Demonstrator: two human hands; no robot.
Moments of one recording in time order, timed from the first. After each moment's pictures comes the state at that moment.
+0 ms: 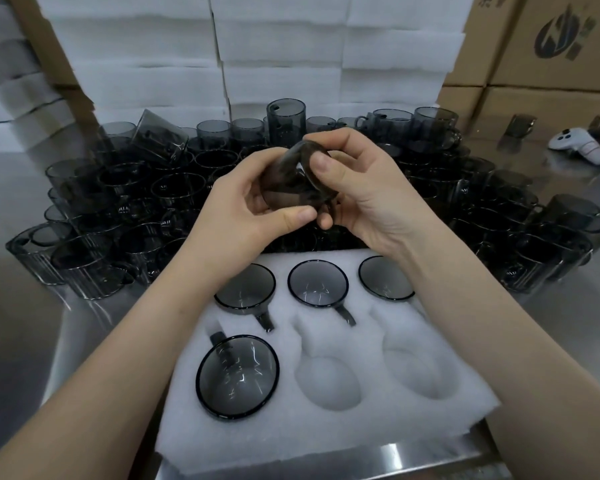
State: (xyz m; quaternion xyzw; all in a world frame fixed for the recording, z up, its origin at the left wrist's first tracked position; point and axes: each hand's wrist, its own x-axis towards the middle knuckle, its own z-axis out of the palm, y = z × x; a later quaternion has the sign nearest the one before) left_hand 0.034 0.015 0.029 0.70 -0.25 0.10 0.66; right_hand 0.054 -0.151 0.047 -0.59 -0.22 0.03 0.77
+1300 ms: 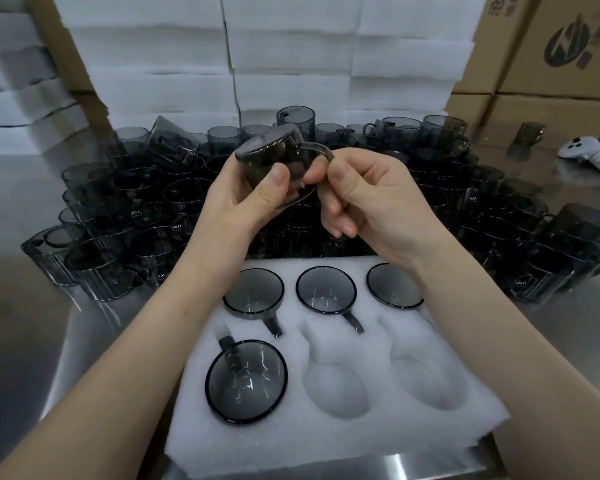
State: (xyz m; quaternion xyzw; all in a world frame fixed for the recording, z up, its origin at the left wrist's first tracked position) left_hand 0.029 0.020 0.033 0.63 -0.23 0.10 0.73; right_hand 0.051 -0.150 0.044 -0.60 -0.35 0.03 0.72
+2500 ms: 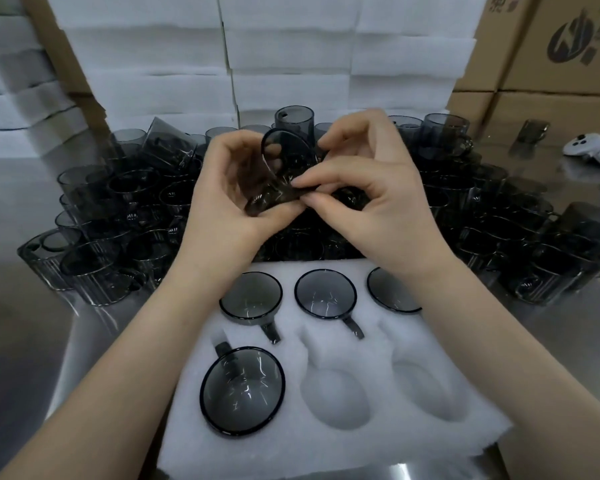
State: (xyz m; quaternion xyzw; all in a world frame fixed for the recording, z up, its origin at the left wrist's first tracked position) left_hand 0.033 0.020 0.030 0.66 -0.23 0.21 0.68; right_hand 0.040 -0.146 0.047 -0.74 -0.39 -0.33 0.44
